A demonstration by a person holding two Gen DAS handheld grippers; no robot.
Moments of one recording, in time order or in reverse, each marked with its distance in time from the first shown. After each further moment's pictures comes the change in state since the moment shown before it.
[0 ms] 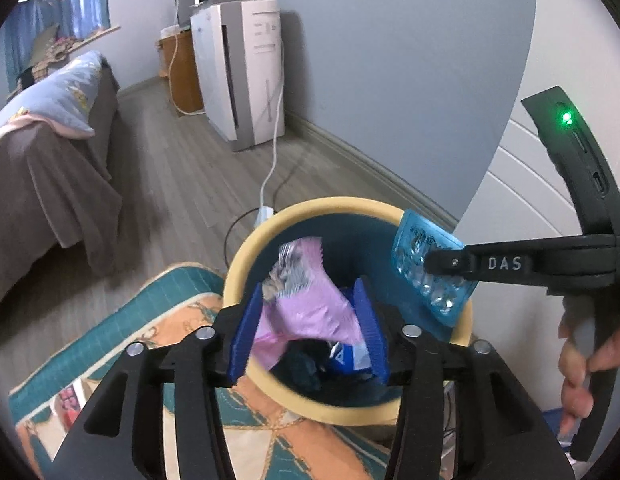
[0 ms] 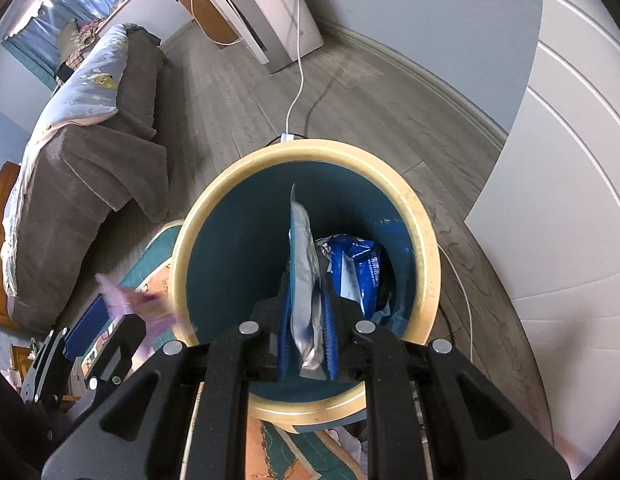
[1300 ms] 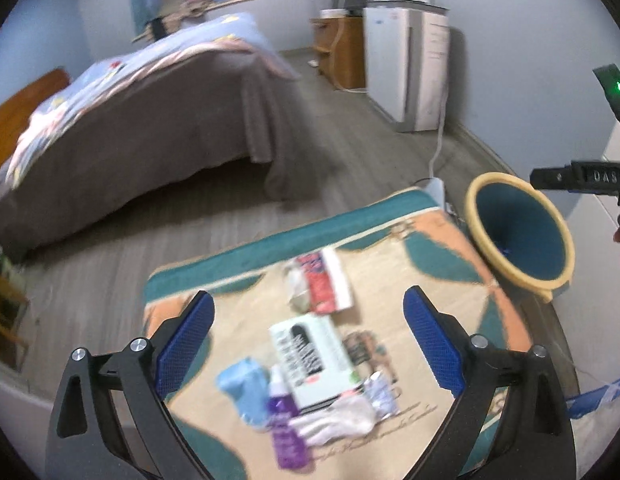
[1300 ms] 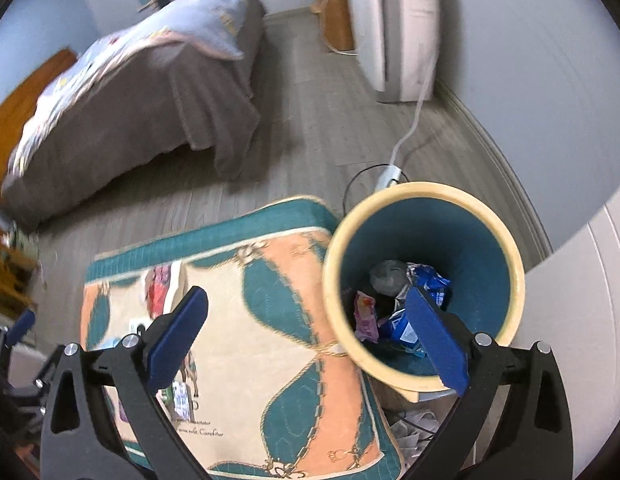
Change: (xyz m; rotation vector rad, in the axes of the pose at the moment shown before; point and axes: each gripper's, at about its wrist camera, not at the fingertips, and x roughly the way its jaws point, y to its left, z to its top) left arm -0.193 0.187 -0.127 -0.276 0.053 0.369; right arm -0.039 0.192 -0.068 -0.457 -0.062 -0.017
